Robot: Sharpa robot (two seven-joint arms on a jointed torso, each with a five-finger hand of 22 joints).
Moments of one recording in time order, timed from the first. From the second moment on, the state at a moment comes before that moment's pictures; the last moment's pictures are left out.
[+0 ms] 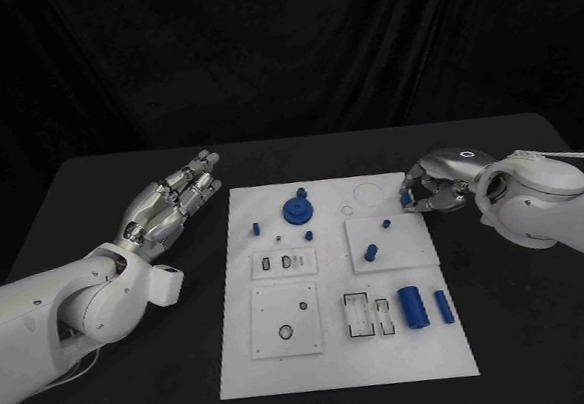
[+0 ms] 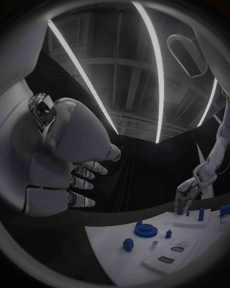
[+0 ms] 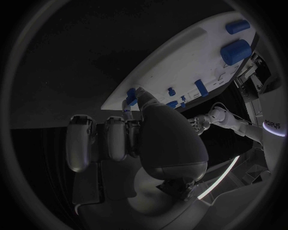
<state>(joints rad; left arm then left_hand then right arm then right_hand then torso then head) 1.24 -1.00 -0.22 1.56 -0.14 -0.08 0.67 1.50 0.25 -0.15 0.27 0.62 0.35 0.09 0.05 0.04 0.02 0.05 0.01 0.00 0.00 0.09 0.00 0.00 0.16 0.02 0.23 0.01 0.01 1.32 -0.96 -0.25 1.49 -1.53 -0.35 -0.18 1.36 -0.08 0.13 0.18 0.19 0.91 0.03 0.15 0.22 1.47 -0.06 1.46 1.31 1.47 -0.12 1.41 1.31 0.04 1.47 -0.01 1.43 1.31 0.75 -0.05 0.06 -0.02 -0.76</state>
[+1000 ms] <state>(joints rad) 1.24 -1.00 -0.22 1.56 -0.14 -0.08 0.67 1.50 0.25 -0.15 0.27 0.62 0.36 0.09 0.05 0.04 0.02 0.05 0.01 0.00 0.00 0.09 0.00 0.00 0.16 0.02 0.23 0.01 0.01 1.33 -0.99 -0.25 1.67 -1.53 -0.52 -0.16 1.39 -0.04 0.15 0.15 0.37 1.00 0.03 0.21 0.30 1.47 -0.06 1.46 1.31 1.47 -0.12 1.41 1.31 0.04 1.47 -0.01 1.43 1.31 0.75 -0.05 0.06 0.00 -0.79</state>
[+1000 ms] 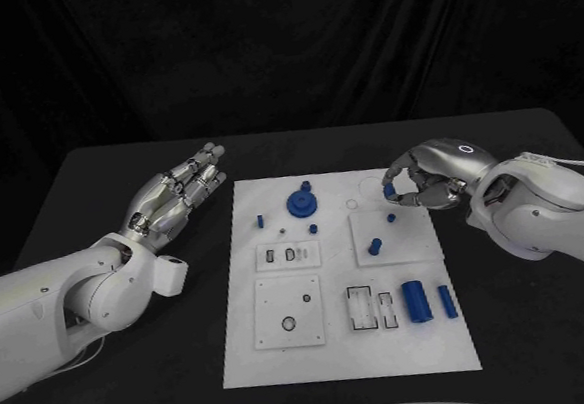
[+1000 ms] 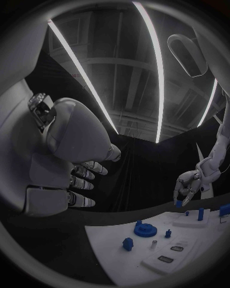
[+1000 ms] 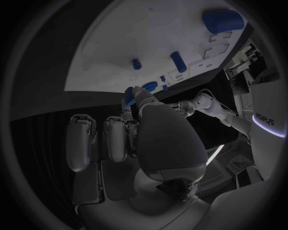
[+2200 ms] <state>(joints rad) 1.24 -0.98 -0.22 1.55 -0.14 -0.07 0.66 1.50 0.25 -0.14 0.27 0.62 0.36 0.09 0.05 0.04 0.02 0.06 0.01 0.00 0.00 0.09 0.00 0.00 0.16 0.02 0.23 0.01 0.01 1.27 -0.67 -0.25 1.61 -1.62 -0.38 -0.23 1.36 -0.06 0.14 0.16 0.36 1.01 0.05 0.22 0.30 1.46 -0.05 1.46 1.31 1.46 -0.12 1.41 1.31 0.04 1.47 -0.01 1.43 1.31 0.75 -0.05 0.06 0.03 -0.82</state>
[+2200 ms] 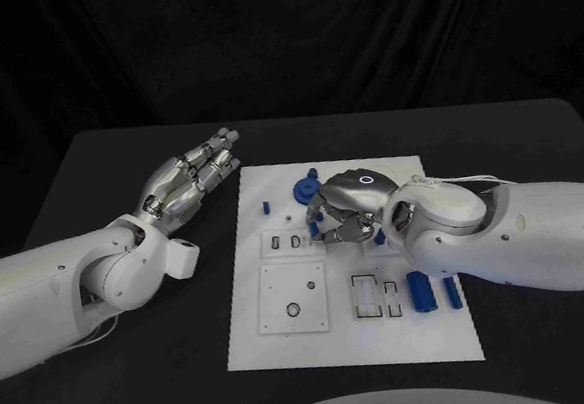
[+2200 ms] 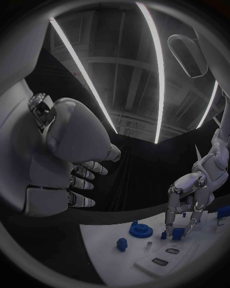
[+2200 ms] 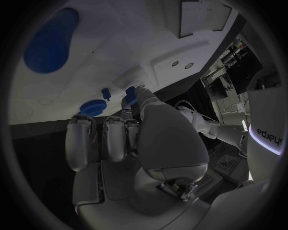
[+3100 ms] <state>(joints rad) 1.24 -0.98 -0.22 1.55 -0.14 -0.06 0.66 1.50 0.25 -0.14 0.27 0.62 0.36 0.09 0.05 0.04 0.02 0.06 0.01 0.00 0.00 0.09 0.00 0.00 0.16 0.02 0.23 0.01 0.01 1.26 -0.65 -0.25 1.59 -1.67 -0.36 -0.24 1.34 -0.09 0.14 0.14 0.28 0.93 0.05 0.14 0.34 1.46 -0.05 1.46 1.31 1.47 -0.12 1.41 1.31 0.04 1.46 0.00 1.43 1.31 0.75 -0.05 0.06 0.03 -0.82</state>
